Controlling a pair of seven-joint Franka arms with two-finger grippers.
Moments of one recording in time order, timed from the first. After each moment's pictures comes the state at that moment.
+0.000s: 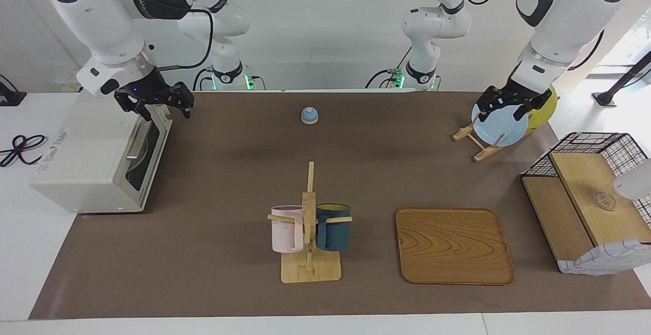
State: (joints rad) left arm -0.09 -0.03 0.02 -1.70 -0.03 1.65 -0.04; right arm 0.05 0.03 -0.04 -1.60 0.01 1.54 -0.05
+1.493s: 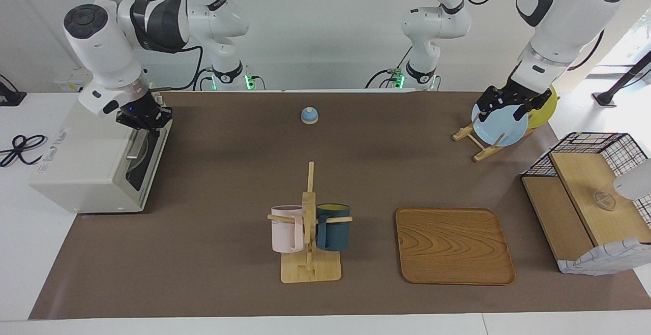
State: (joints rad) left arm -0.09 -0.03 0.02 -1.70 -0.03 1.65 -0.04; right arm -0.04 -0.08 -0.05 -1.96 -0.13 1.81 -0.20
